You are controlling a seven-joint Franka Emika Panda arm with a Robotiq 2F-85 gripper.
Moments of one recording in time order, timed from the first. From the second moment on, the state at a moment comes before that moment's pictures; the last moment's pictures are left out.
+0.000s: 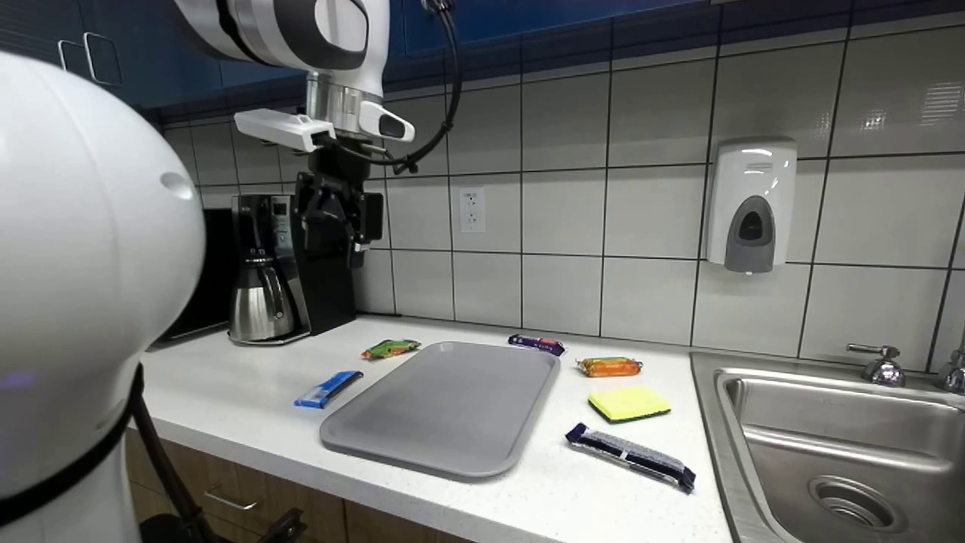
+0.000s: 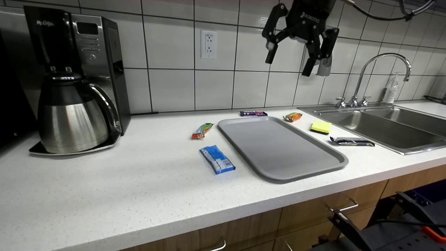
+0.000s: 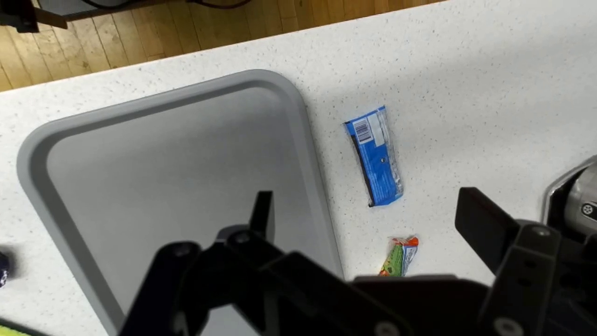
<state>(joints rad) 0.15 -0.50 0.08 -2.62 0.31 2.18 0.17</state>
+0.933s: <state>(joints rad) 0.20 -0.28 0.14 -2.59 0.31 2.34 0.11</state>
